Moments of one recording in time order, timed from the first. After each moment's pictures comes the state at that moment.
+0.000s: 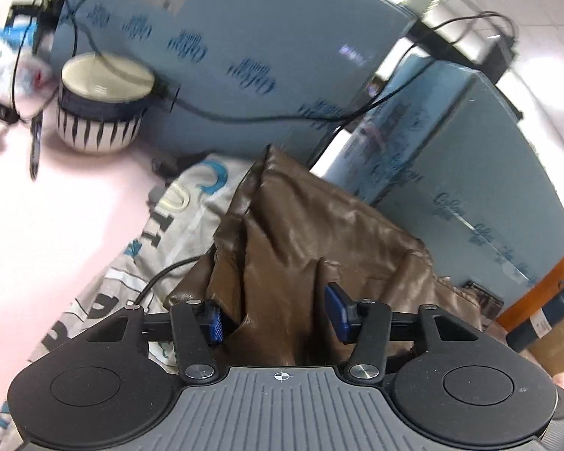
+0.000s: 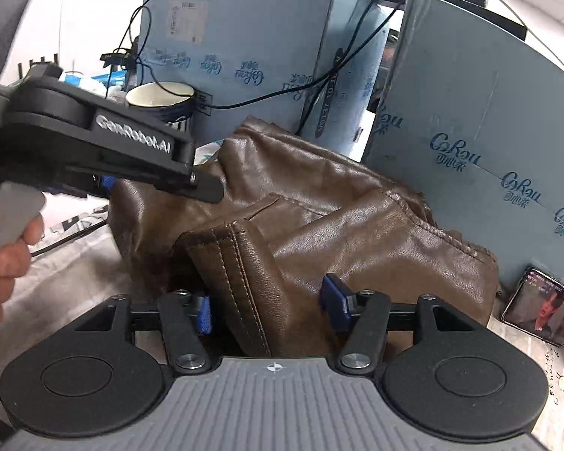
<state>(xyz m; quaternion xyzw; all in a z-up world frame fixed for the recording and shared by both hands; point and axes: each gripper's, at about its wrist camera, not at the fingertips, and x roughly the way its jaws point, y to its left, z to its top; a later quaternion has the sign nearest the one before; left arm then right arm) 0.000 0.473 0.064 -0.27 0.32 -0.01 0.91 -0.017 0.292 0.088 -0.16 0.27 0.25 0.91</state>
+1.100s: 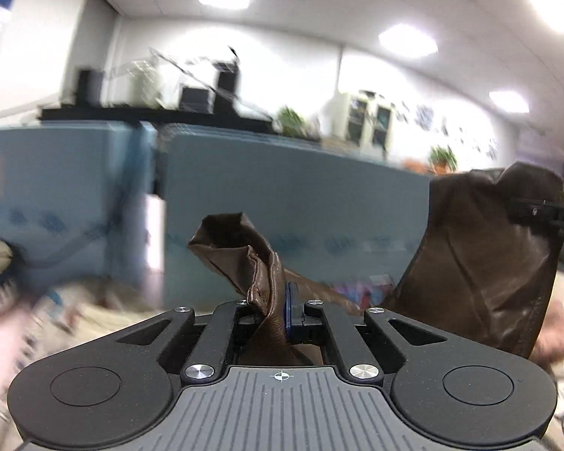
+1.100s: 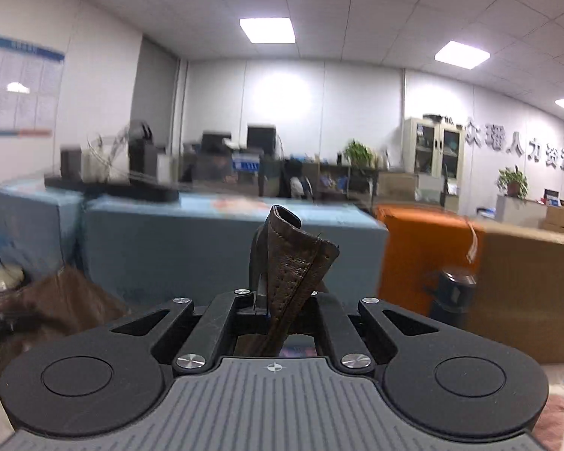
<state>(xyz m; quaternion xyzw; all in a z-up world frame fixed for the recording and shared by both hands) -0.059 0.288 0.149 -0.06 0.18 -0.13 0.97 -0.088 -0.010 0.219 -0.03 0.12 0.05 0.99</state>
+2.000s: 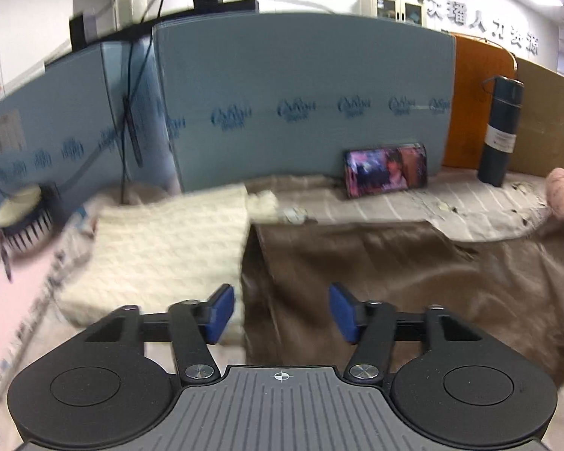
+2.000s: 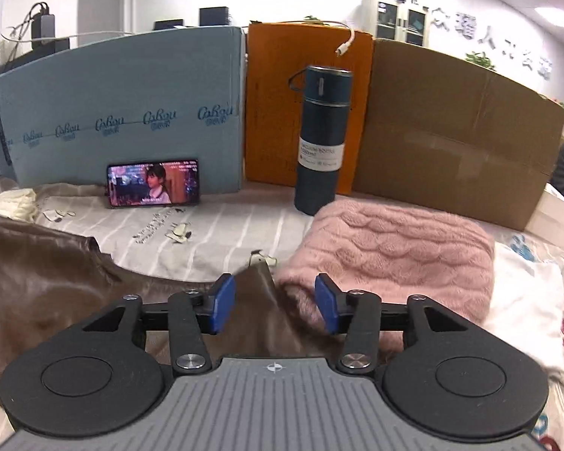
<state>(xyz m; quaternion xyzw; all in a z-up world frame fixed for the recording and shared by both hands) -0.084 0.240 0.098 0.05 0.30 -0.05 0.95 -0.107 -0.165 0.122 -0.02 0.30 0.01 0.95</state>
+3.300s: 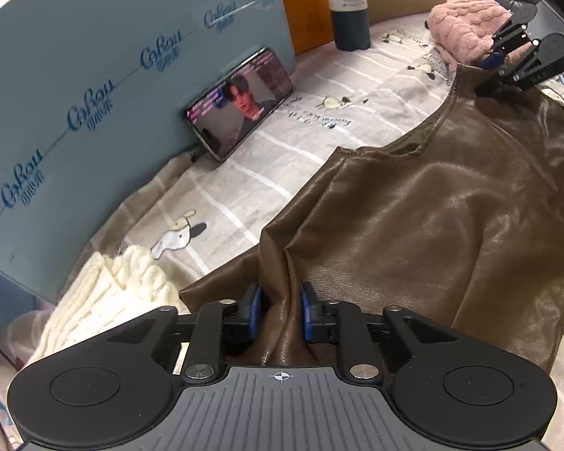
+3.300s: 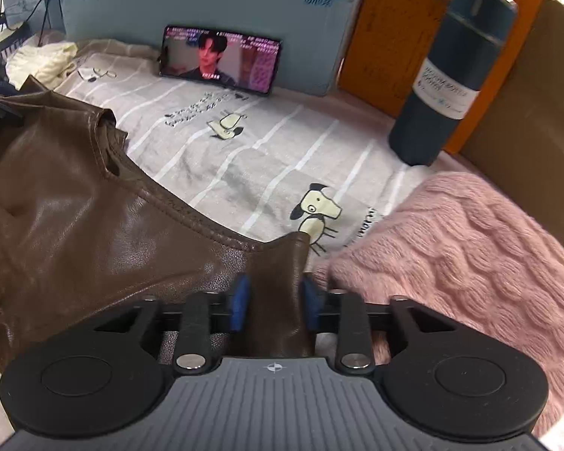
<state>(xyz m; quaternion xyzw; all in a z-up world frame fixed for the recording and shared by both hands) 0.021 0.201 0.075 0.29 0.39 -0.31 0.82 -0.022 -0.163 0.074 -0.15 0.43 0.15 0.88</state>
